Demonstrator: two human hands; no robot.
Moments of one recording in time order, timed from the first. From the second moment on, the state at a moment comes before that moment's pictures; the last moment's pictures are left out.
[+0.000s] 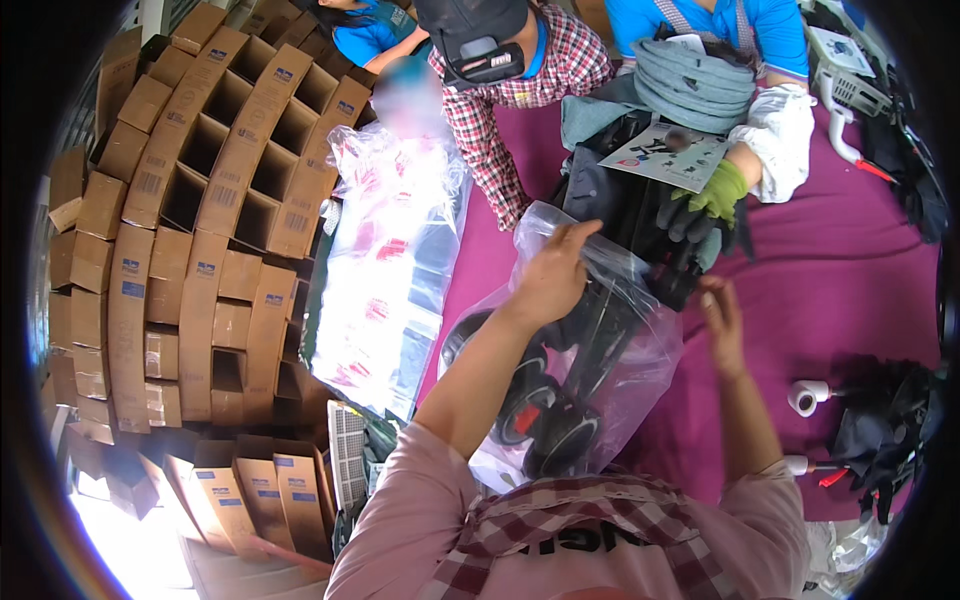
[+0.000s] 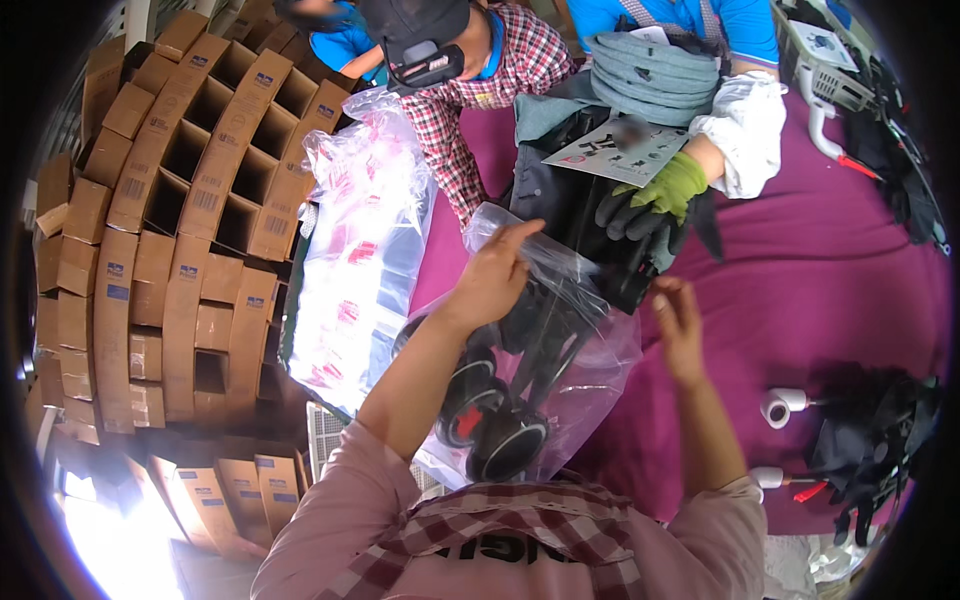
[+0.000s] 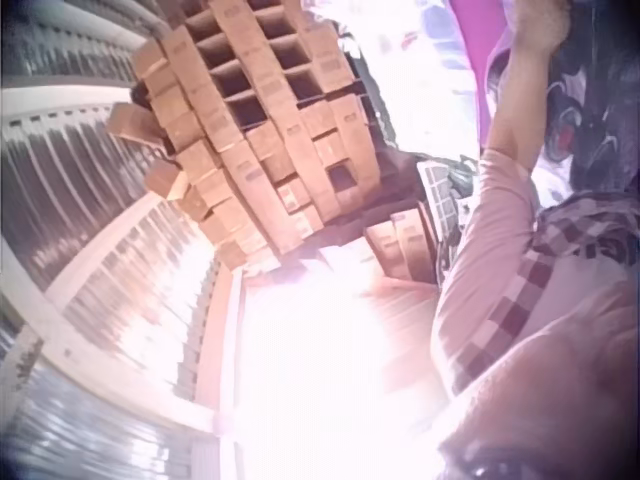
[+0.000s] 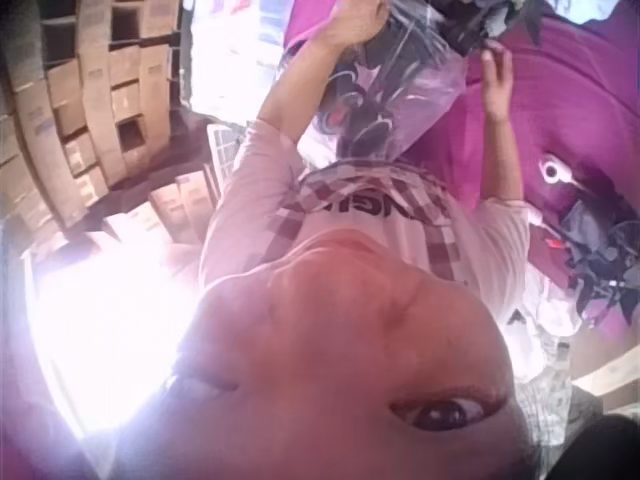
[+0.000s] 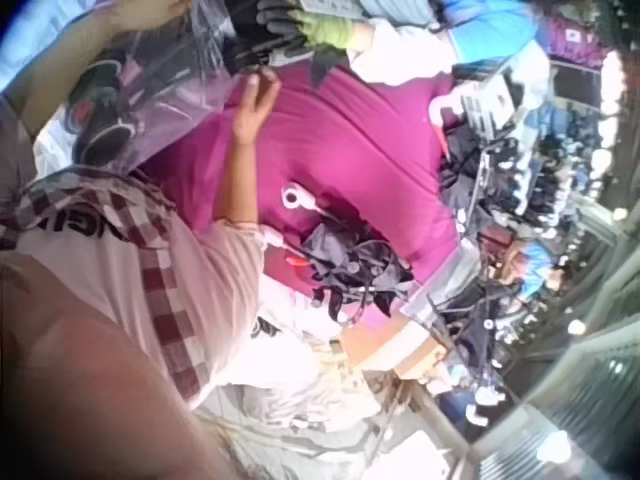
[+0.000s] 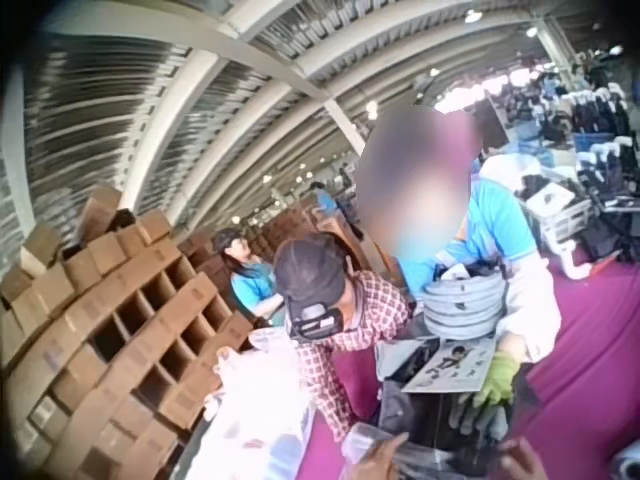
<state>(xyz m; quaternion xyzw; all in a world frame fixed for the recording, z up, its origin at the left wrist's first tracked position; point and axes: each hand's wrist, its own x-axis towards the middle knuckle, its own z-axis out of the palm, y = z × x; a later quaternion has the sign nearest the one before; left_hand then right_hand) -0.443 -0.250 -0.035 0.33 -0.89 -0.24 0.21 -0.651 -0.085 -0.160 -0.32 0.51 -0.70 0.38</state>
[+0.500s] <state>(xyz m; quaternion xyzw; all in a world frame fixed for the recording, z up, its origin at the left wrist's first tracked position) -0.357 -0.208 0.033 0.39 -0.88 -0.16 0.22 -0.755 -0.120 -0.161 -0.32 0.60 -0.73 0.09</state>
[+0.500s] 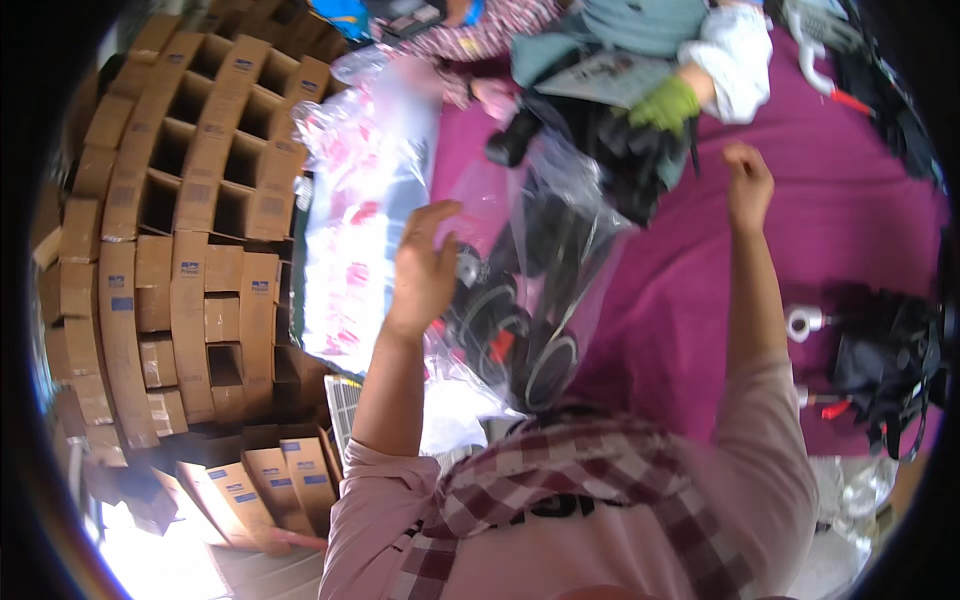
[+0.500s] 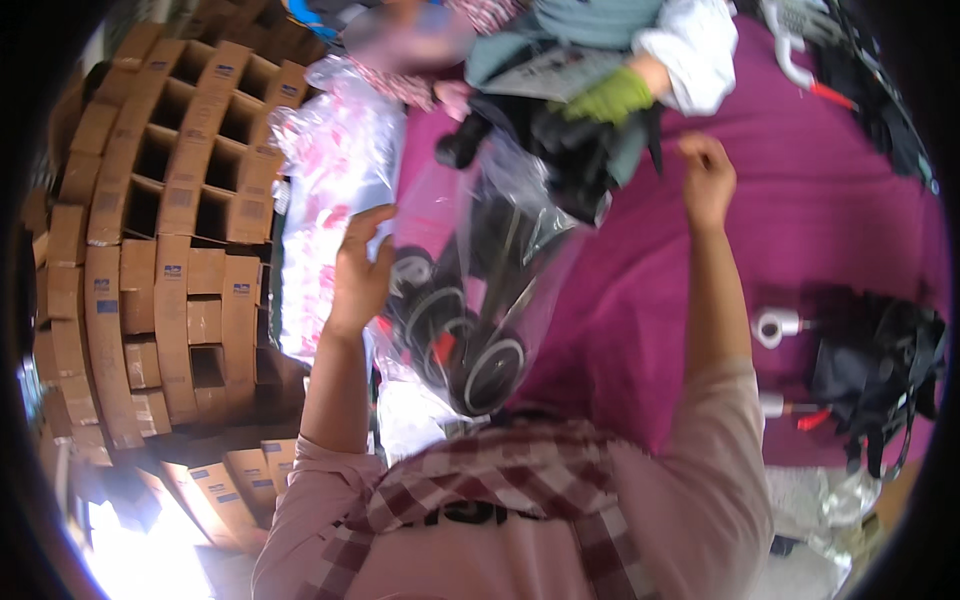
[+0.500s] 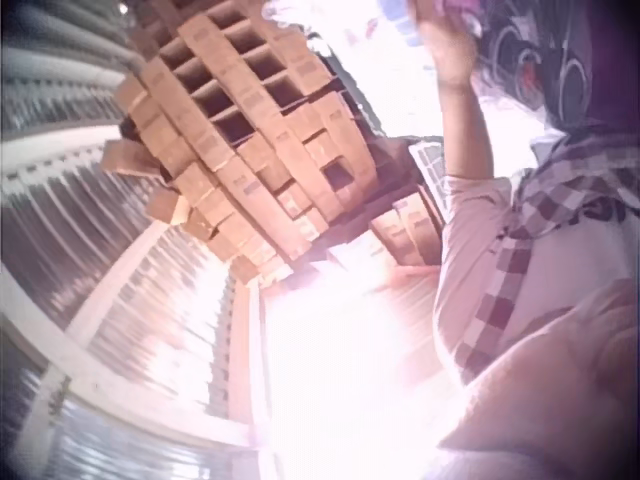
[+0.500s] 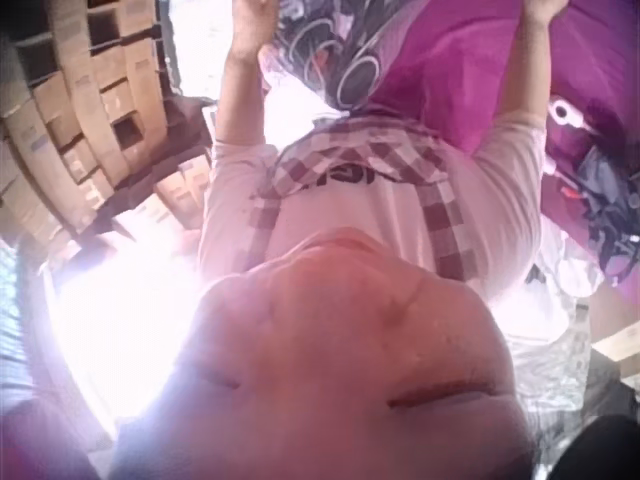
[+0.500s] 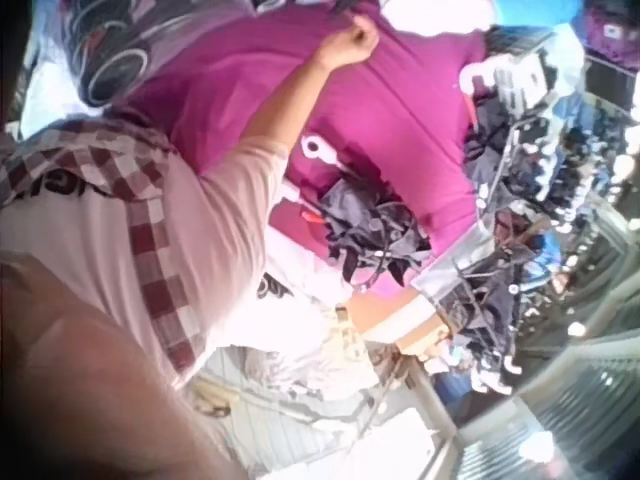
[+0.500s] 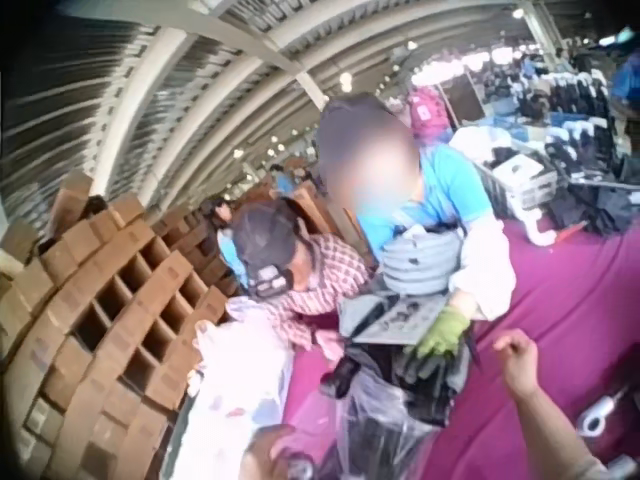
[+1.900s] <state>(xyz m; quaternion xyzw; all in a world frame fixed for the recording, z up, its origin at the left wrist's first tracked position) -0.242 -0.129 -0.041 0.37 -0.80 -0.32 0.34 -0.635 -0.057 -0.113 -0.15 0.71 -0.59 0.35</state>
